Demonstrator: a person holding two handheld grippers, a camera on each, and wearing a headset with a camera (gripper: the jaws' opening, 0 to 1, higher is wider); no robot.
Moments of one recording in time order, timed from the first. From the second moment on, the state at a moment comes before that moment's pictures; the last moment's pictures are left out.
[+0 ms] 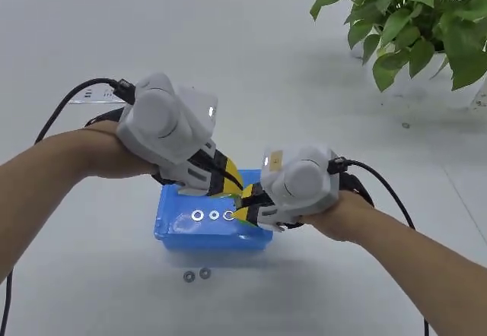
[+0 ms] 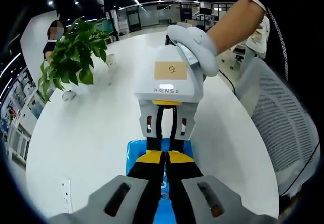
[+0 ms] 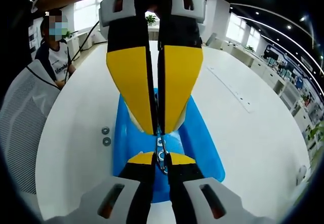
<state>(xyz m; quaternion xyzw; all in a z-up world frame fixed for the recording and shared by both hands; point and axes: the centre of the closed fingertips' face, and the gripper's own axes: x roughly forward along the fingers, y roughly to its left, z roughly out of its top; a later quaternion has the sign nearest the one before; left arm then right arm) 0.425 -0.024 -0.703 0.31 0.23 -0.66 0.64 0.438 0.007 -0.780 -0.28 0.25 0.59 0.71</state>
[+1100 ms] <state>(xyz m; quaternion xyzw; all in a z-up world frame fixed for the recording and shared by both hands) 0.410 -0.020 -0.682 0.33 0.22 -0.66 0.64 0.424 0.009 -0.758 -0.28 0.24 0.59 0.72</state>
